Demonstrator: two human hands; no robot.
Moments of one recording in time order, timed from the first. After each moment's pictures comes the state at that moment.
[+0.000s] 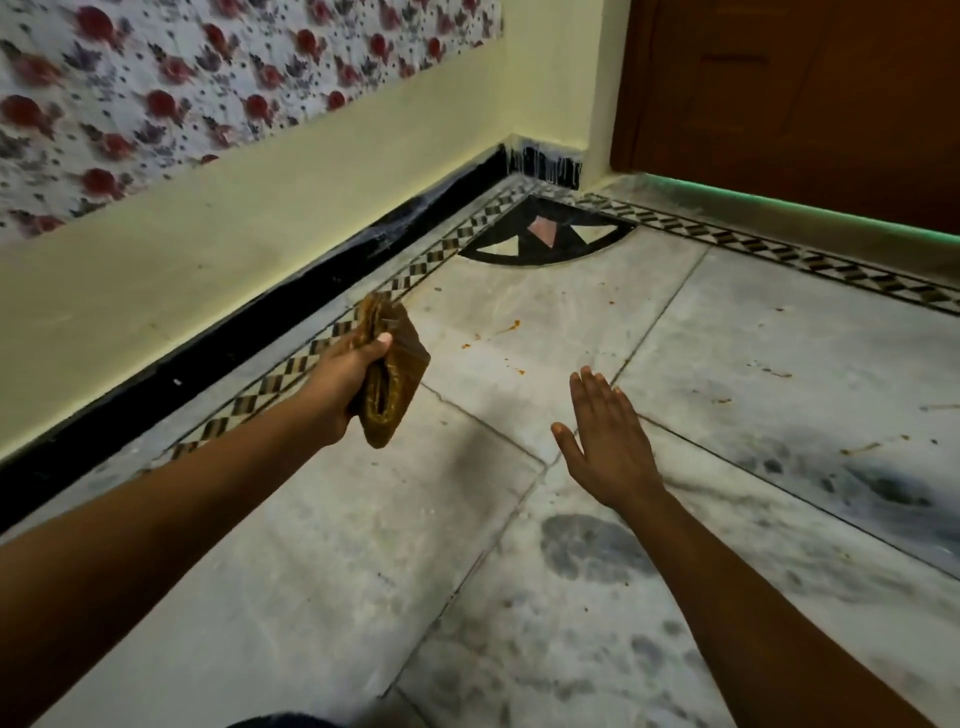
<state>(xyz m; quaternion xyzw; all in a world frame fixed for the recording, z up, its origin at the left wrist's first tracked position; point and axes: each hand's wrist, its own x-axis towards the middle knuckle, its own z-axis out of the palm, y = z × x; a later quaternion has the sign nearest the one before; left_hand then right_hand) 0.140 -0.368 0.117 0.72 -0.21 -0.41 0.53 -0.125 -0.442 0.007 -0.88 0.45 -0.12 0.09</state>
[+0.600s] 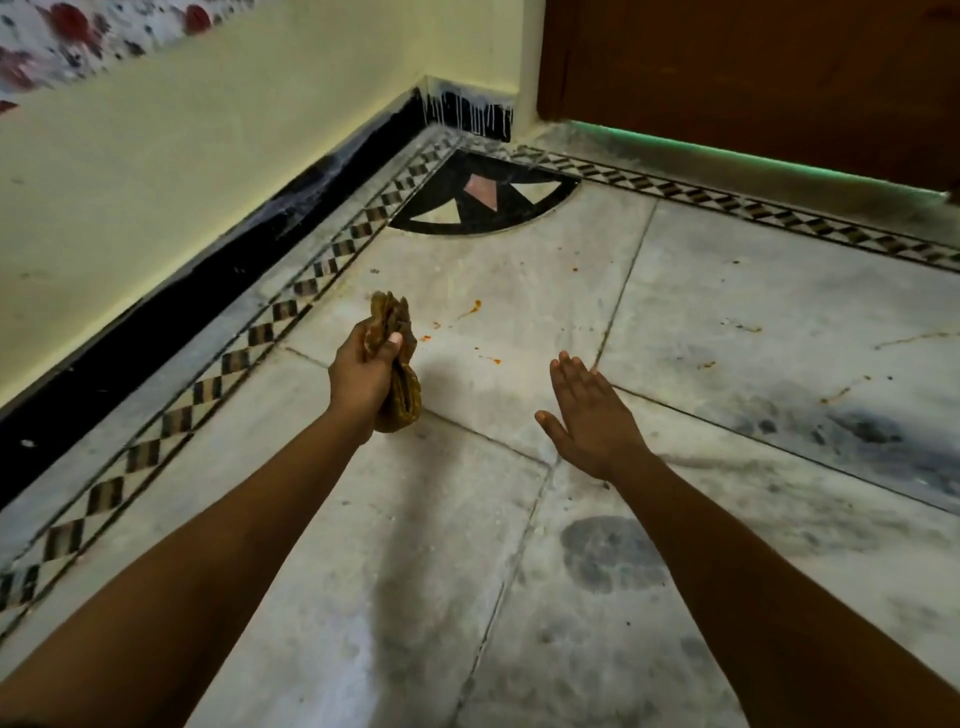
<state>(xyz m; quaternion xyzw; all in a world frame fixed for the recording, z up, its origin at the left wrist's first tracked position) 0.176 -0.456 0.022 0.71 -0.32 -0.35 0.51 -0.078 -0.483 -0.031 -0.85 0.51 0.00 0.09</state>
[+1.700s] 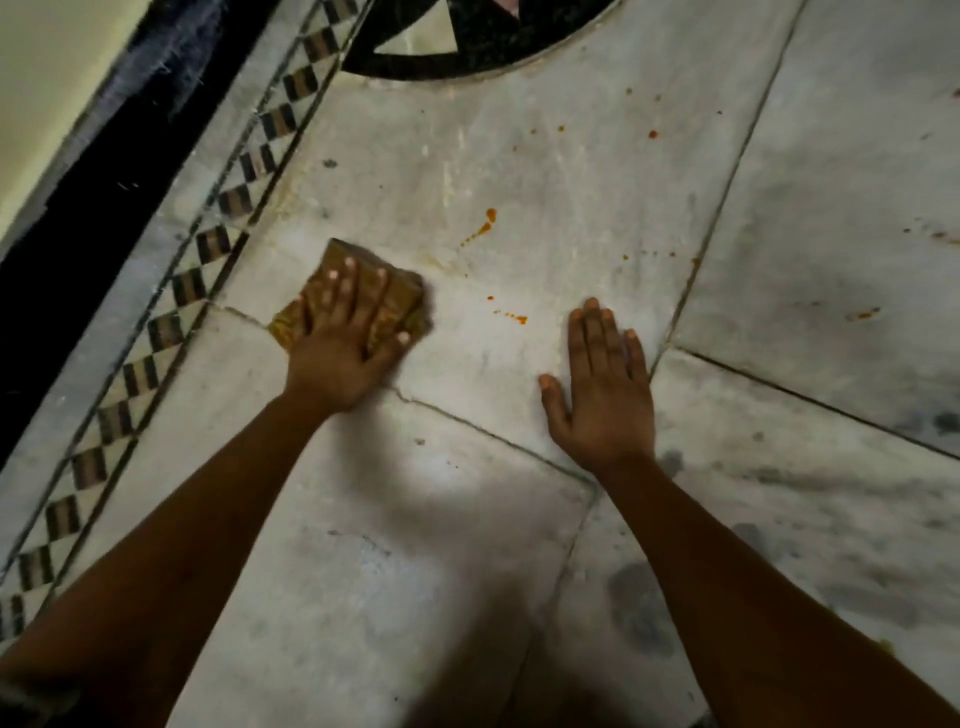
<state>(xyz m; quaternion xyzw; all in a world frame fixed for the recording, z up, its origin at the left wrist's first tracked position) 0.256 -0.532 -0.103 0.76 -0.64 -0.13 -0.06 -0.031 -0.532 -0.112 -0.79 0.59 -0.04 0.15</state>
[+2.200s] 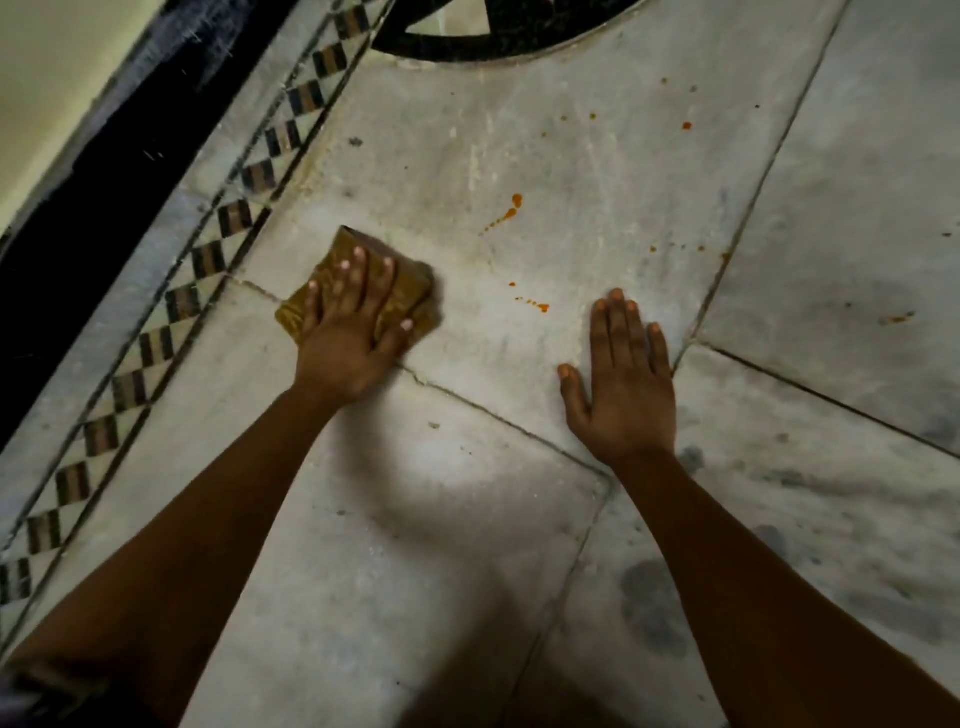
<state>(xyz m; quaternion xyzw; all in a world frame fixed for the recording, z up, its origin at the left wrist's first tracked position) 0.258 -0.519 -0.102 0.76 -0.64 -0.12 -0.02 -0.029 -0.532 -0.114 -0.79 0.59 -0.04 0.13</state>
